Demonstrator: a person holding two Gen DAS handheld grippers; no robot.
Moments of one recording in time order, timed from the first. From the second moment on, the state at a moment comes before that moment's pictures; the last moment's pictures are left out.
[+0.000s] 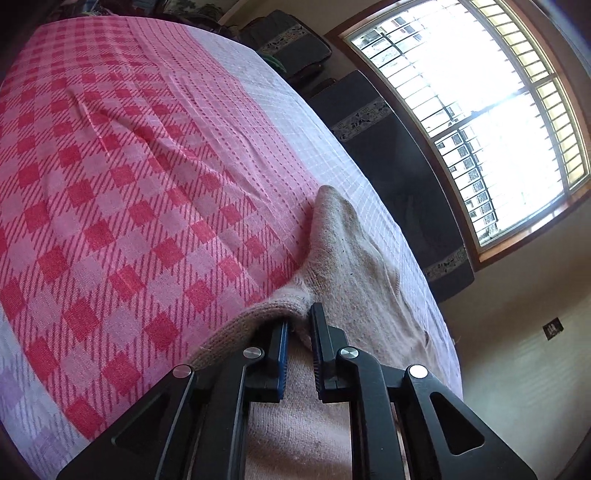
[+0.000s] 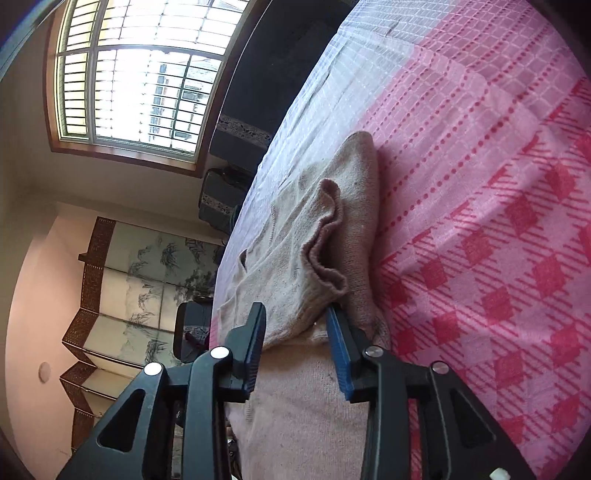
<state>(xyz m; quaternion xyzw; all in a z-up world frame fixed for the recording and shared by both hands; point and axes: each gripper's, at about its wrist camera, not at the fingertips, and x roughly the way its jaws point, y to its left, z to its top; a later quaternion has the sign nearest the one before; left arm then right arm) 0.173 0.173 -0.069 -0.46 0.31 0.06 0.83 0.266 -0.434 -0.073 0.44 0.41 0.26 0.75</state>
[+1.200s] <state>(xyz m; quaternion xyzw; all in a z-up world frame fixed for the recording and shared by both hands) 0.106 0.175 0.003 -0.29 0.34 -0.04 0.90 0.120 -0.447 -0.046 0.24 0.44 0.27 0.82</state>
